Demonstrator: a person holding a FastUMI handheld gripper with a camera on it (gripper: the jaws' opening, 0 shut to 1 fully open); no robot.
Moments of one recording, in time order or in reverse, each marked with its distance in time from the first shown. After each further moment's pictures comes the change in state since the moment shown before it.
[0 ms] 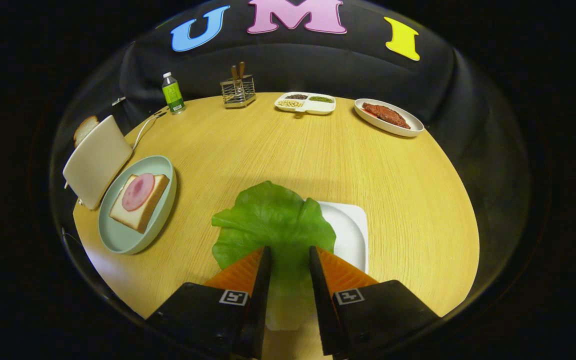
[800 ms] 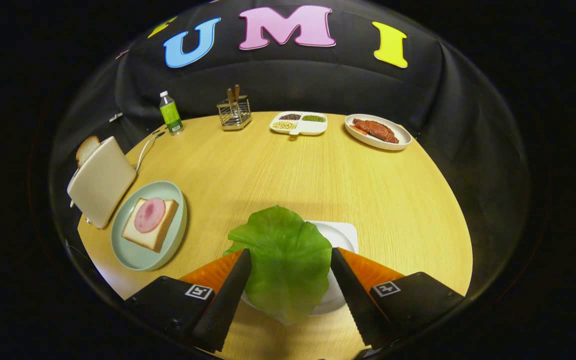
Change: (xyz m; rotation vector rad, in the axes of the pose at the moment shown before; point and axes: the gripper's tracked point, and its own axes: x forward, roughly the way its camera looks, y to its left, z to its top) arm -0.016 -0.001 0.023 0.047 -0.060 -0.010
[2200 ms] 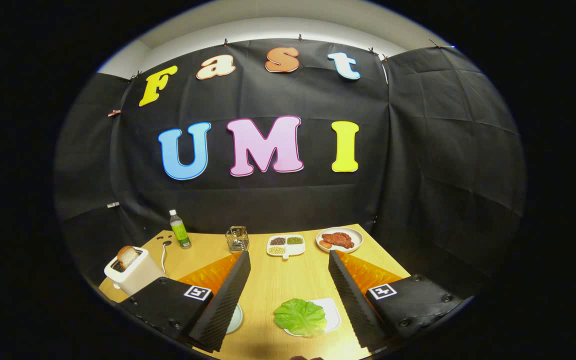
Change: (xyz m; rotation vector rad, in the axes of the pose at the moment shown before) arm -0.220 0.036 0.169 0.139 -0.626 -0.186
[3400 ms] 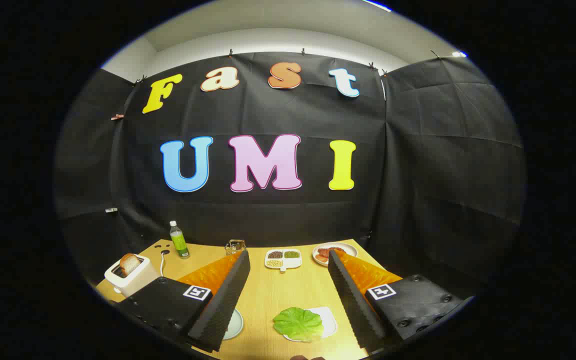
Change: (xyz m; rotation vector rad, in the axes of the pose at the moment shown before) arm -0.025 0.013 0.032 -0.012 -0.108 -0.024
